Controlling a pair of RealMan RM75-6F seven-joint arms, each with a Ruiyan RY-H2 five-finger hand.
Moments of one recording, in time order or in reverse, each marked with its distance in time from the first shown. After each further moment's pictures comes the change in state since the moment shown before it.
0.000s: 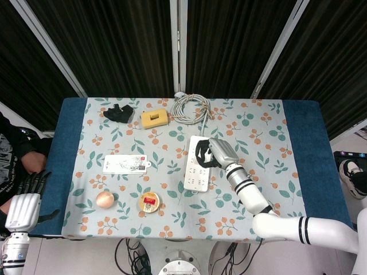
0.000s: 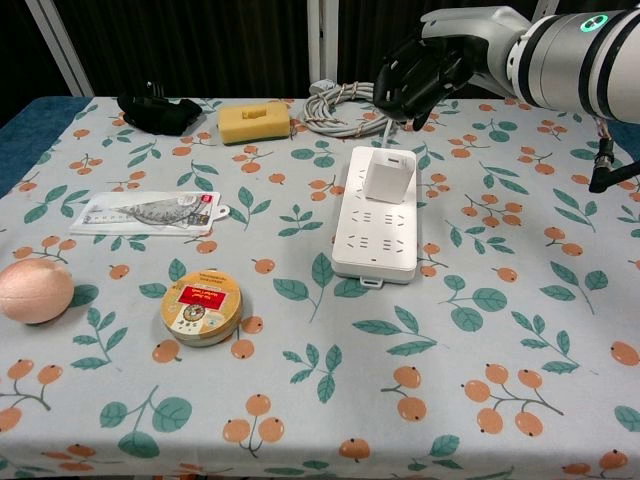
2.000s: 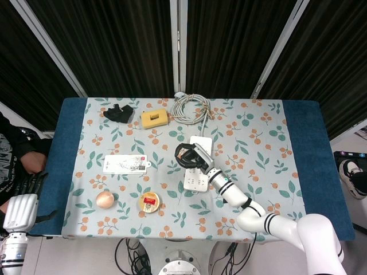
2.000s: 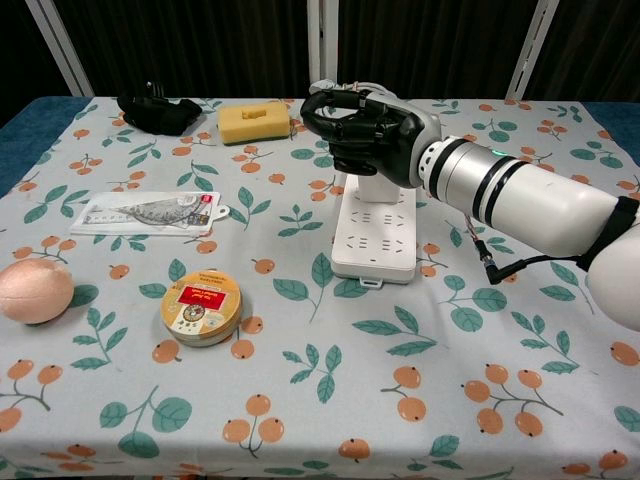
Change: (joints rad) left arm 0.003 -0.006 -0.004 0.019 -0.036 -0.021 -0.029; right arm 0.004 -0.440 -0.107 0.790 -0.826 -0.072 1.573
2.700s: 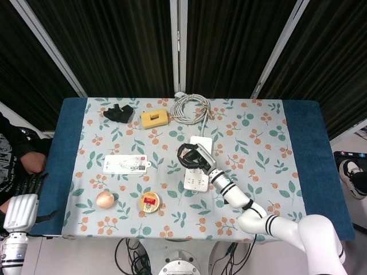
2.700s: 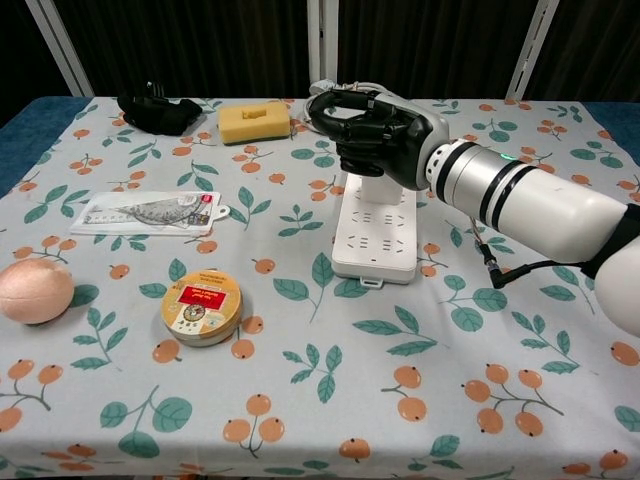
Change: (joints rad) left arm -0.001 -0.002 0.001 0.007 0.004 0.000 -0.005; right arm -0.013 0.012 -0.006 -0.016 0.017 0.059 -0.005
